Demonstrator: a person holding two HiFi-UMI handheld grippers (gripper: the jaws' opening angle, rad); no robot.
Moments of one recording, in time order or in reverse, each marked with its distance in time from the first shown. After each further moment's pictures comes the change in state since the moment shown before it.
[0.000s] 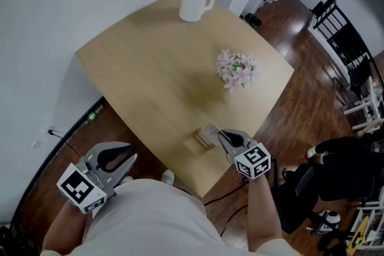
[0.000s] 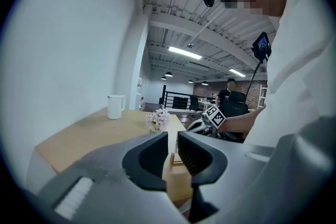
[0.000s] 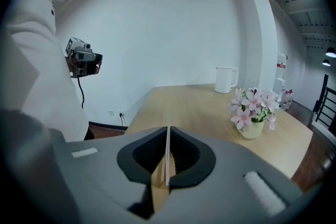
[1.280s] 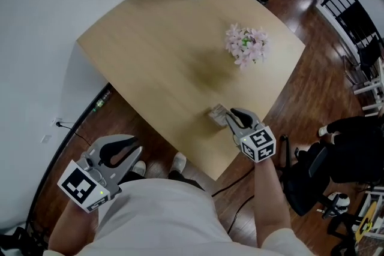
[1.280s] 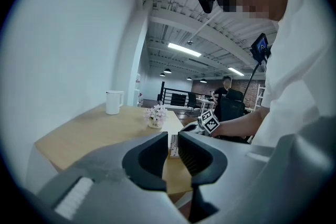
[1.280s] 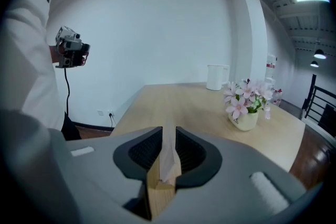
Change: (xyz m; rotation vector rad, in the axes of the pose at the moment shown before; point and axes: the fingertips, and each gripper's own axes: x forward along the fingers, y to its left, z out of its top) left arm -0.011 -0.010 -0.008 -0.016 0.043 -0.030; right arm 0.017 -0.007 -0.029 0.029 -0.020 -0.110
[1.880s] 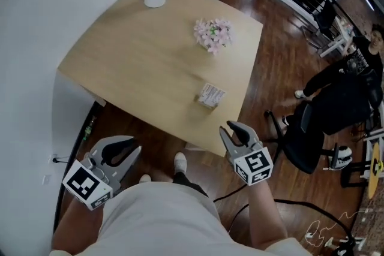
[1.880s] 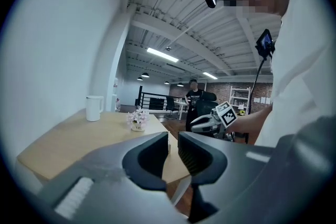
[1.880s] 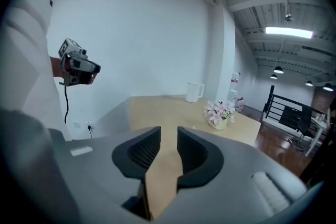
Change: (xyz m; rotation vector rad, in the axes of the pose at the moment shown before) left arm -0.071 0.001 -0.016 0.103 -0.037 -0.254; right arm -0.108 0.156 0.052 0.066 -0.093 -0.364
